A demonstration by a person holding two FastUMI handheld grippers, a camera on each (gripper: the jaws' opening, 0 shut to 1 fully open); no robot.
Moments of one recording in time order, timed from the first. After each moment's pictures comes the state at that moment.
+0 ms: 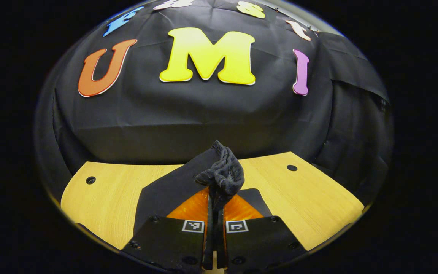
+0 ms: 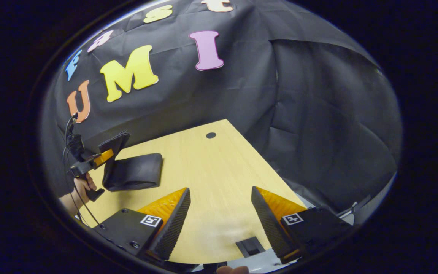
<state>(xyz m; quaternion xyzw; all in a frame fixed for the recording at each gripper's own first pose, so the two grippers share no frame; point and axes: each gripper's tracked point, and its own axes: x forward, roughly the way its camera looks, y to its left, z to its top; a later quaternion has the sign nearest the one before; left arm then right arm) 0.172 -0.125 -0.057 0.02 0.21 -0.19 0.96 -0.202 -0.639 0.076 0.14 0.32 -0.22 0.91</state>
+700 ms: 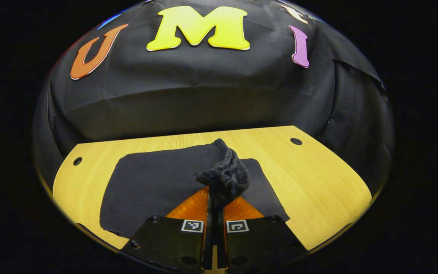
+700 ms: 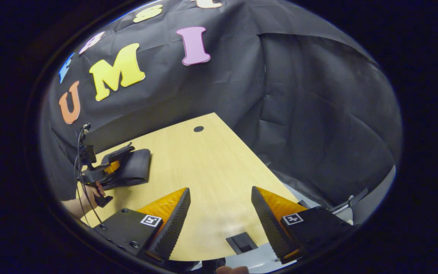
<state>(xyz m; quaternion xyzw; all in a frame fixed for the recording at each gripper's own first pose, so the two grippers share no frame) 0.160 -0.152 -0.144 0.03 0.29 -0.18 0.94 -0.222 -0.655 0.061 0.15 0.34 -0.25 0.89</state>
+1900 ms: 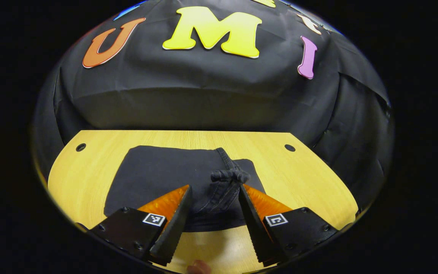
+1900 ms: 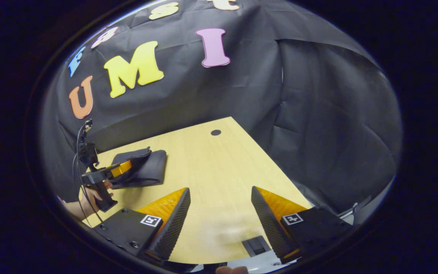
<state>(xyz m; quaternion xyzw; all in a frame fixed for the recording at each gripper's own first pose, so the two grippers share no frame) 0.127 -0.129 -0.093 -0.03 0.29 -0.18 0.94 -0.182 -0.604 0.081 0.13 0.33 -0.19 0.92</state>
